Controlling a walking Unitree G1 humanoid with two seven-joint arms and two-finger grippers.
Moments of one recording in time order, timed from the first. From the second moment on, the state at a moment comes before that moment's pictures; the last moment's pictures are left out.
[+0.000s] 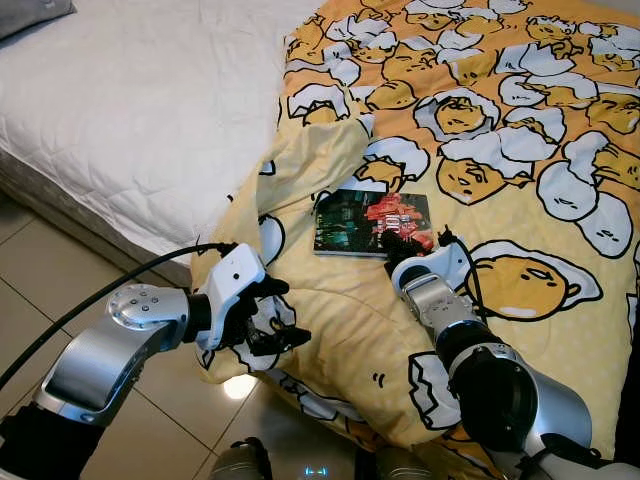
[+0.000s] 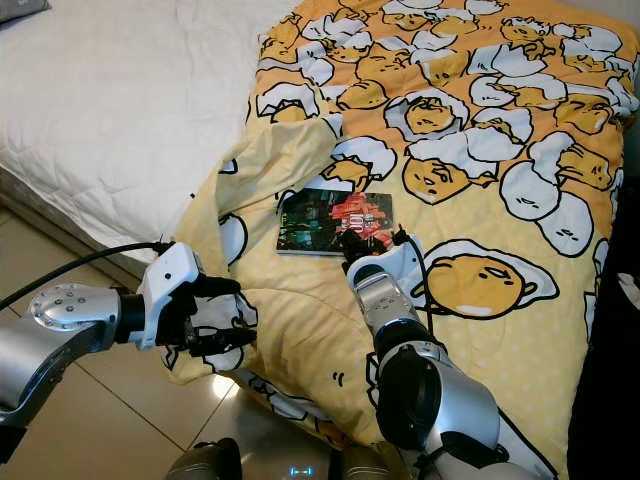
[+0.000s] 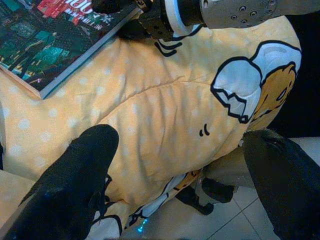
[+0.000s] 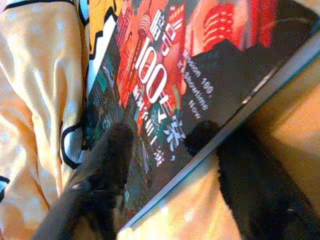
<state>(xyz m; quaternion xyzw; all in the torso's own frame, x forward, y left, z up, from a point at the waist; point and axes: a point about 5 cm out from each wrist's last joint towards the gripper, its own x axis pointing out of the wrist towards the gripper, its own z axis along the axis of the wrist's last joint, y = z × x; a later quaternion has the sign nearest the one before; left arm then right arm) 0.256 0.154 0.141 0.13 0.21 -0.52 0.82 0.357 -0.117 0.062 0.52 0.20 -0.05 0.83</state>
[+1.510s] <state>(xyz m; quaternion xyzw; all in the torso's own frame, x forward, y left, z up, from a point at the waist) 0.271 0.141 0.145 0.09 0.13 -0.46 0.87 0.356 -0.169 0.064 0.53 0.12 -0.08 0.83</state>
